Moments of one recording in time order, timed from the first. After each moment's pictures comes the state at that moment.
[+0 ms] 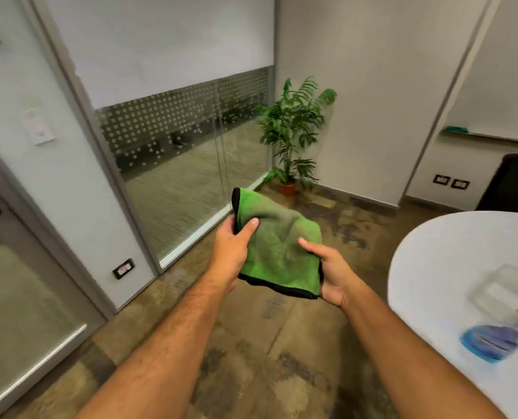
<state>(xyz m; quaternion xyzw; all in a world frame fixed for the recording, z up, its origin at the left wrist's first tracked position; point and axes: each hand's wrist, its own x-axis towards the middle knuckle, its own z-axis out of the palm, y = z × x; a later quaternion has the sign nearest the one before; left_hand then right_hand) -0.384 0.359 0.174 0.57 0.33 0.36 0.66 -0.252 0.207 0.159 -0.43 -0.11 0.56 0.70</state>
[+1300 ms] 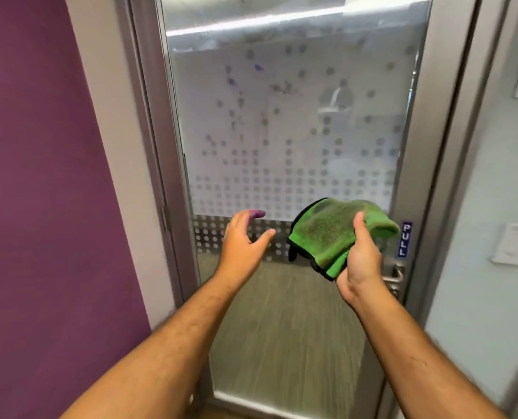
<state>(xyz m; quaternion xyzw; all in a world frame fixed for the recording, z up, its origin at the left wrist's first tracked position) -1.085 0.802 0.297 0.52 0.62 0.58 0.00 -0.886 0.862 0.317 -0.23 -0.35 0.69 0.59</state>
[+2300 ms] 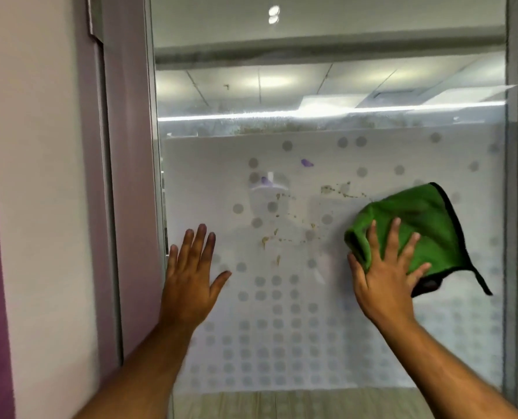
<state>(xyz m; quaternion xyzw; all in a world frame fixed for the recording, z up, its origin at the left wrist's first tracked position) -1.488 1.064 0.418 0.58 0.61 0.34 -0.42 -1.125 1.153 0.420 -0.53 -0.66 -0.10 0.51</state>
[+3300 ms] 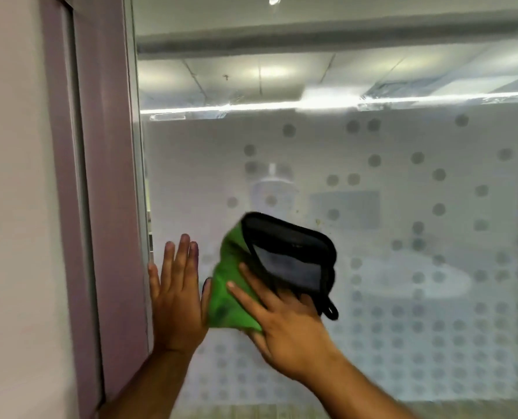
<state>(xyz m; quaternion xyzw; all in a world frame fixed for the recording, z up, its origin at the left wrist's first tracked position) -1.483 1.087 0.387 0.51 0.60 0.44 -0.44 -1.257 1.122 0.379 -0.25 -0.86 -0.27 0.35</state>
